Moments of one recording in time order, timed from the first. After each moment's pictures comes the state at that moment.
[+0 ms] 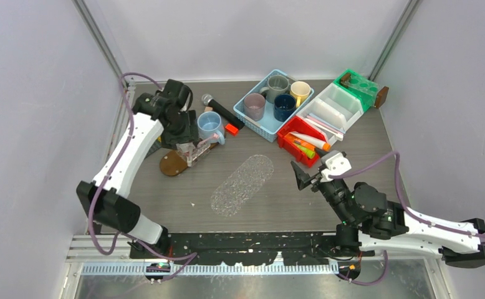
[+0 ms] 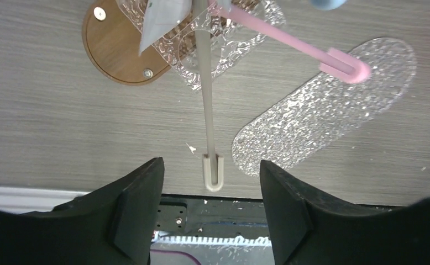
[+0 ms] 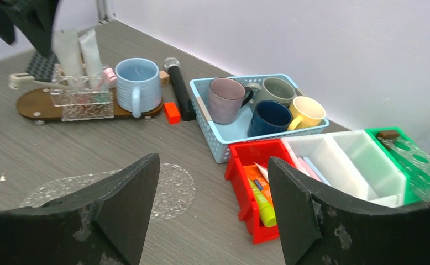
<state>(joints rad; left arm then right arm) -0.35 1.53 1.62 -1.32 -0.12 -0.50 1.37 0.44 0.65 -0.10 0.86 -0.25</state>
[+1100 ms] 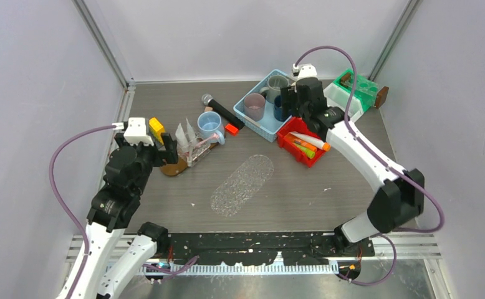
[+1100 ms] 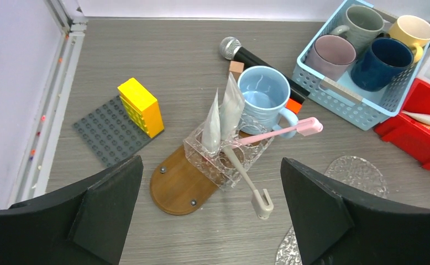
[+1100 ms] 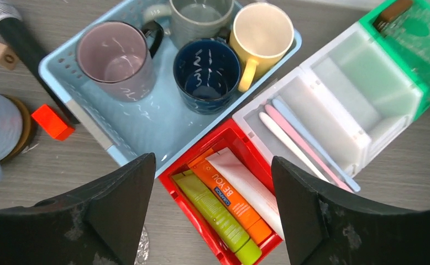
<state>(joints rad) -0.35 0.59 0.91 -0.53 -0.27 -0.15 0.47 1.45 1.32 -0.35 0.39 0.09</state>
